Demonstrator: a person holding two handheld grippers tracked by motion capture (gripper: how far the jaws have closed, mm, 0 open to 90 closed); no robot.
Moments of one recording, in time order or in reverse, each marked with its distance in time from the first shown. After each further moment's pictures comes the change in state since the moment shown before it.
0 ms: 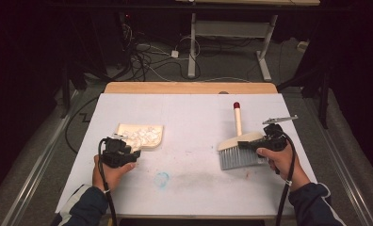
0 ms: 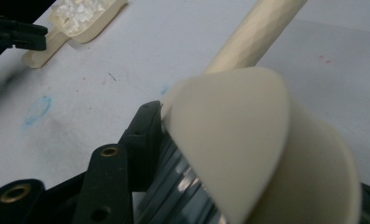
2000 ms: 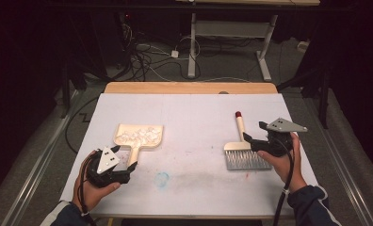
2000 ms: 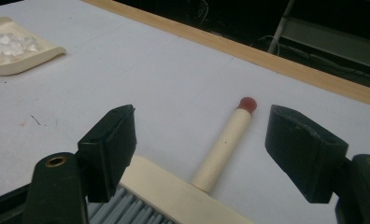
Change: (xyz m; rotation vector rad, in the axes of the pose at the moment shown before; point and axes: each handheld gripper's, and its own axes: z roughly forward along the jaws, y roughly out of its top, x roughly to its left) left arm -0.015 -0.041 -0.054 -0.288 0.067 0.465; right arm 0.041 -0.004 -0.020 -0.302 -0.396 -0.286
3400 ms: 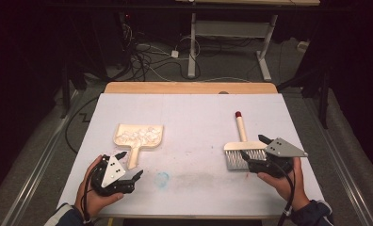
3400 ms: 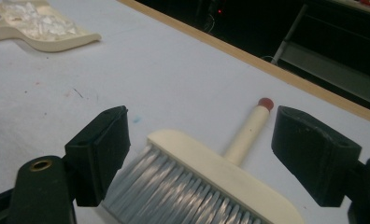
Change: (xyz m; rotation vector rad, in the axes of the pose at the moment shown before) left arm -0.024 -0.005 -0.005 -0.040 -0.026 0.102; right arm 0.042 -0.024 -0.036 -0.054 -0.014 -0.139
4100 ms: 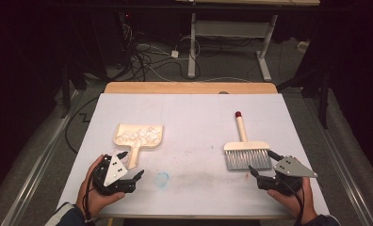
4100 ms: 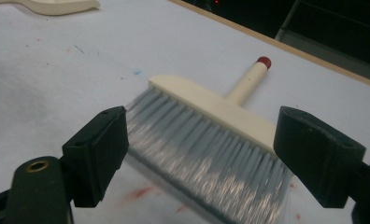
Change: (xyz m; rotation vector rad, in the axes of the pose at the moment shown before) left arm 0.000 0.000 0.005 0.019 0.000 0.004; right arm 0.003 -0.051 -0.023 0.015 -0.012 0.010
